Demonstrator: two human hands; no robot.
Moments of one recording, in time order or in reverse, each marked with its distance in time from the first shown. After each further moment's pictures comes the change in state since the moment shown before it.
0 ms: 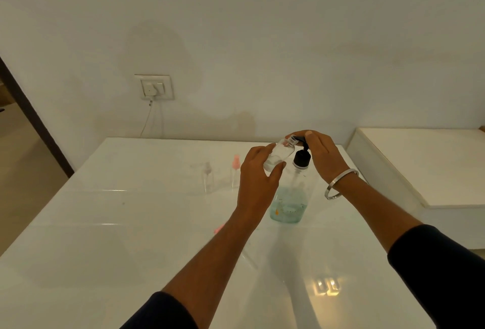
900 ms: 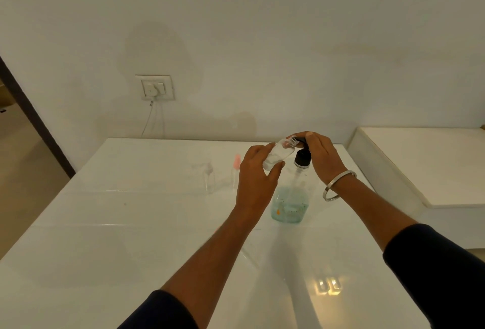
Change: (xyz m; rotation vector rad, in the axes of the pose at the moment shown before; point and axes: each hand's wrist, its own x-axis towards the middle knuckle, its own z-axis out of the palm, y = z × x) left_hand 0.003 -0.003 -0.004 0.009 -0.002 0.033; right_hand -0.004 -0.002 0.005 0.020 0.027 0.029
